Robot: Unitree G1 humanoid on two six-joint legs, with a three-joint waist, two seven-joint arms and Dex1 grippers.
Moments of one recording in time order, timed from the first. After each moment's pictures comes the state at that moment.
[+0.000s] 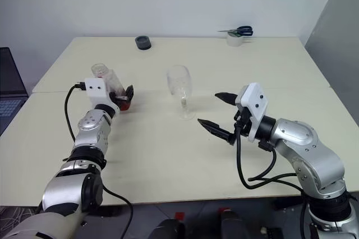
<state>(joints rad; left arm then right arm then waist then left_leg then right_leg) -0.82 0.44 0.25 1.03 -0.13 -0.22 -0.26 -0.37 -0.59 0.00 -0.60 0.57 0.67 0.64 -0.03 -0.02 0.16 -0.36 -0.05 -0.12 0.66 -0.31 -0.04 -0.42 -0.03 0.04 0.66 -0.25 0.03</state>
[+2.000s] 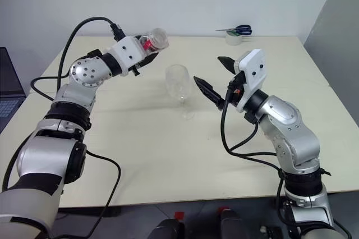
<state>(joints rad) -1.18 0.60 -0.16 1.07 0.28 -0.60 -0.56 -0.58 -0.39 0.01 -0.42 0.45 0.57 0.46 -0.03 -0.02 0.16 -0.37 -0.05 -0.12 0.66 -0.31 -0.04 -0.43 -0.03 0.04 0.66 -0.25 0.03</state>
